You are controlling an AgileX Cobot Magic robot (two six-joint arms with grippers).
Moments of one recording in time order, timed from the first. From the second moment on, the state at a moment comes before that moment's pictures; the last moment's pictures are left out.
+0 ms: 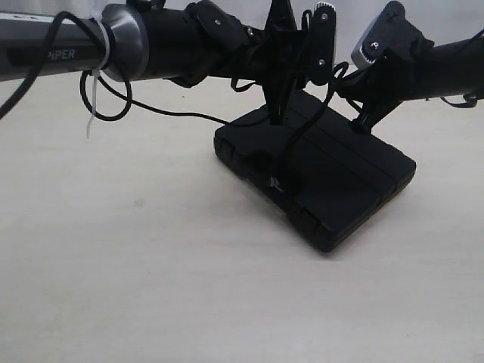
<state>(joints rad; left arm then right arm) -0.67 2.14 -1.66 -0.97 0.16 2.11 0.01 1.78 -1.13 1.26 0.52 -2.03</state>
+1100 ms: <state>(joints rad) -0.67 2.14 -1.66 -0.98 0.13 2.03 0.12 1.70 -1.13 1.10 0.41 -1.85</state>
